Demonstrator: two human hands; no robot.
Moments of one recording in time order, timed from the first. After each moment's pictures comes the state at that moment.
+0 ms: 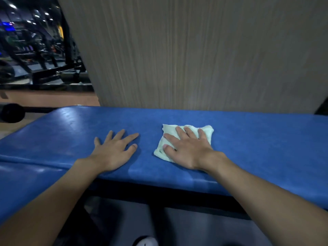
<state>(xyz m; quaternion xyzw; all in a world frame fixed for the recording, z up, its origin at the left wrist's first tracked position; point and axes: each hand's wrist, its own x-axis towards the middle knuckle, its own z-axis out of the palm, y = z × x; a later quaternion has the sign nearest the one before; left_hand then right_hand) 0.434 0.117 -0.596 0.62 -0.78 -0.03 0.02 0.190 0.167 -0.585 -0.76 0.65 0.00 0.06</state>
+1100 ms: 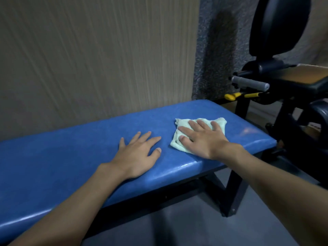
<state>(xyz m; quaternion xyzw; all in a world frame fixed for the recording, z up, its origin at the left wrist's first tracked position) 0.108 0.205 -0.587 0.34 -0.94 -0.06 0.02 -0.094 0.313 -0.583 -0.55 0.83 -0.03 0.02</state>
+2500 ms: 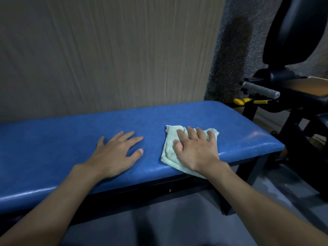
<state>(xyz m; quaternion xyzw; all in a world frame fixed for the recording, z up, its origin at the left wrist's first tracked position) 0.209 0.192 -0.585 0.39 -0.92 -0.06 0.04 -0.001 0.311 -0.595 -0.52 0.85 -0.06 -0.03</state>
